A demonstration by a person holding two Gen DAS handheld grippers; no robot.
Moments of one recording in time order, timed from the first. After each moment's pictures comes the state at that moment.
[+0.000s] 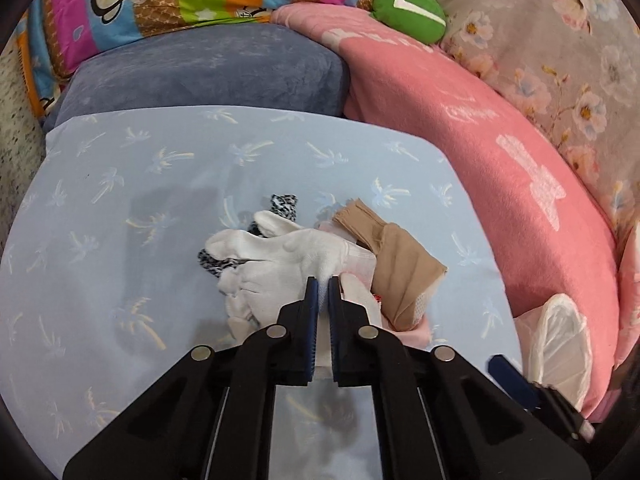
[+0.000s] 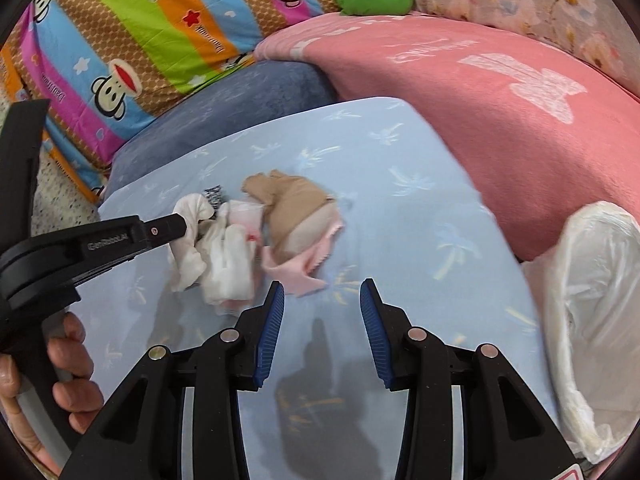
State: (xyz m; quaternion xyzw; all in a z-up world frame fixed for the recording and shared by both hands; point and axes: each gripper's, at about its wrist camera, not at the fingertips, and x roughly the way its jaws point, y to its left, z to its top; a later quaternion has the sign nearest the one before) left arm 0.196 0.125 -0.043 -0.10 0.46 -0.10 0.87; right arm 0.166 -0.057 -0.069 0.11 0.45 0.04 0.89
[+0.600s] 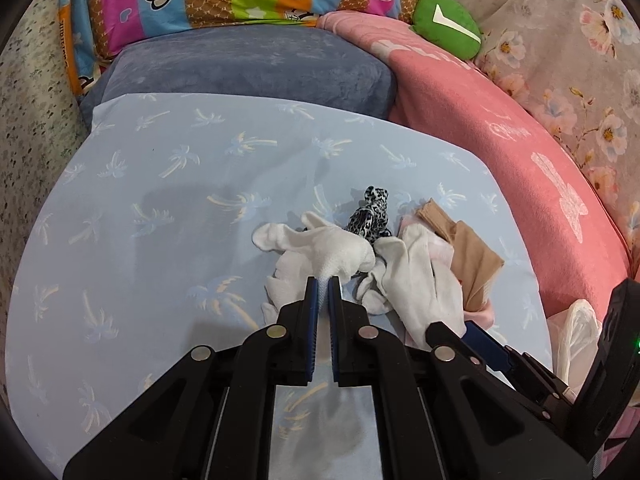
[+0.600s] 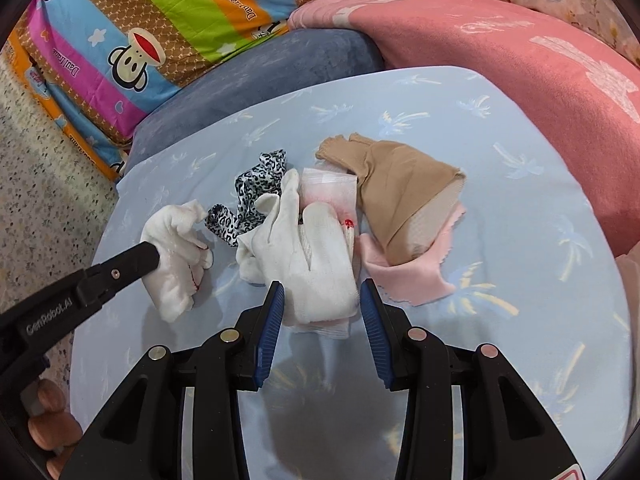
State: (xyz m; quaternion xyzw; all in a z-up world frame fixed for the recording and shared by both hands) left arm 0.182 0.177 -0.057 -0.11 0.46 -0.05 0.88; right arm 0.205 0.008 -0.104 0.11 0.49 0.08 0.86
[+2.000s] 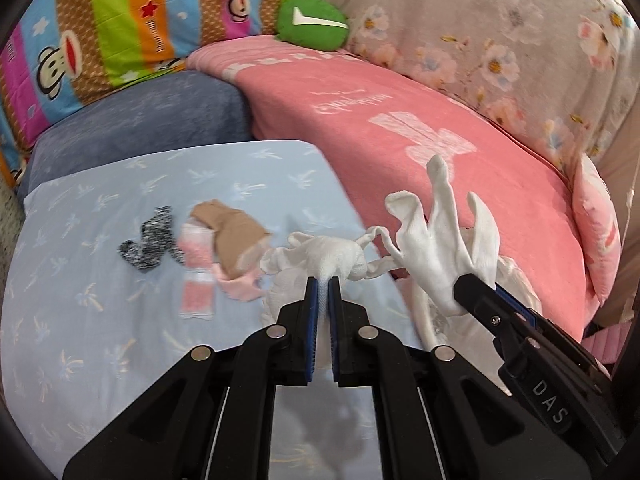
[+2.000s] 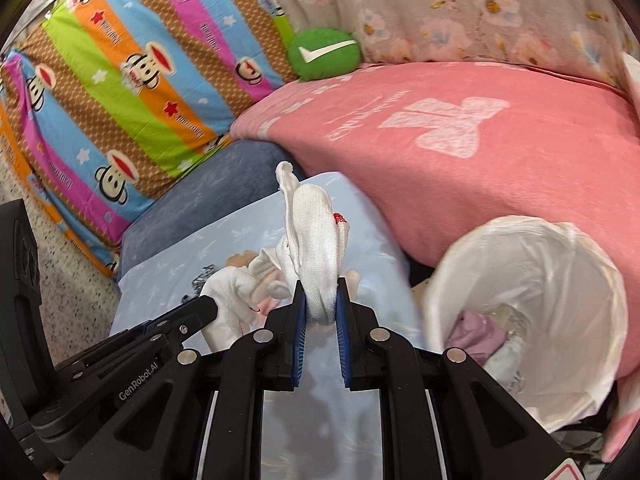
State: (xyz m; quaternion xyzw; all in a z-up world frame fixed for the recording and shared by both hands) left arm 0.111 -0.004 0.010 -0.02 0.42 -0.19 0.89; right arm 0.077 -0.185 0.013 0.19 0.35 -0.02 0.92
